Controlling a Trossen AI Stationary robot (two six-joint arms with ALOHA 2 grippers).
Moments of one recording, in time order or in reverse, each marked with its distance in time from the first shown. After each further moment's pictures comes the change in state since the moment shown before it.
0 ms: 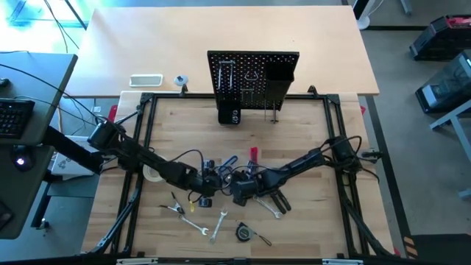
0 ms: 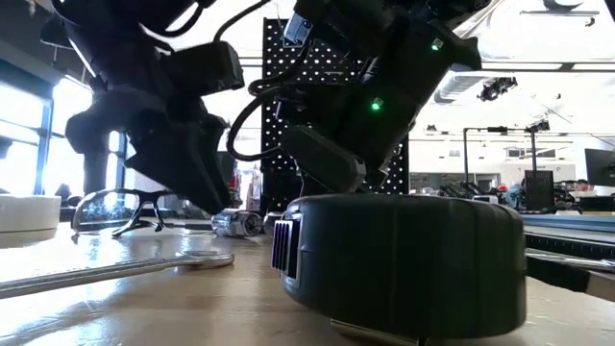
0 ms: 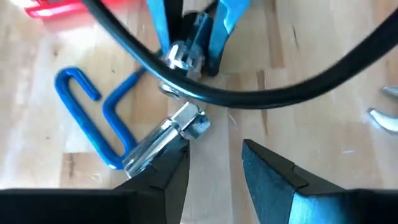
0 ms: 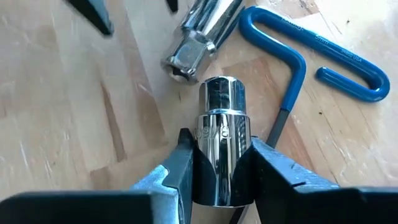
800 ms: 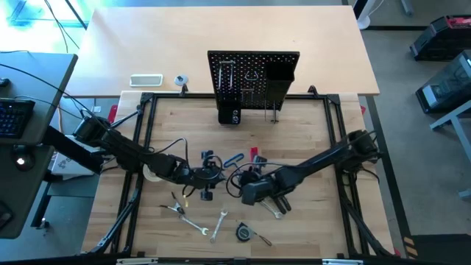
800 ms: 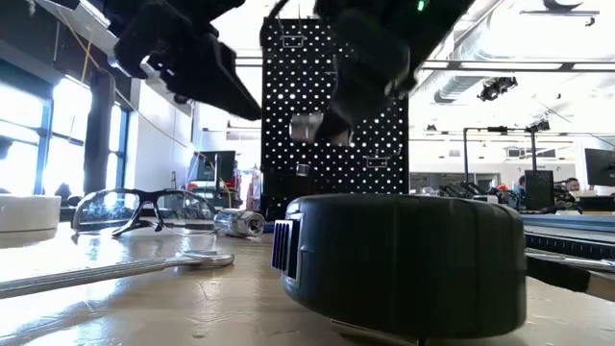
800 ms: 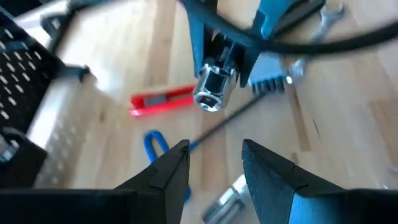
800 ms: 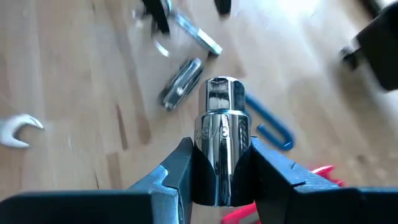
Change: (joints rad) left arm 0.005 -0.182 0.000 0.099 -0.156 0.198; right arm 0.070 -0.272 -0.006 -0.119 0.202 -0.111
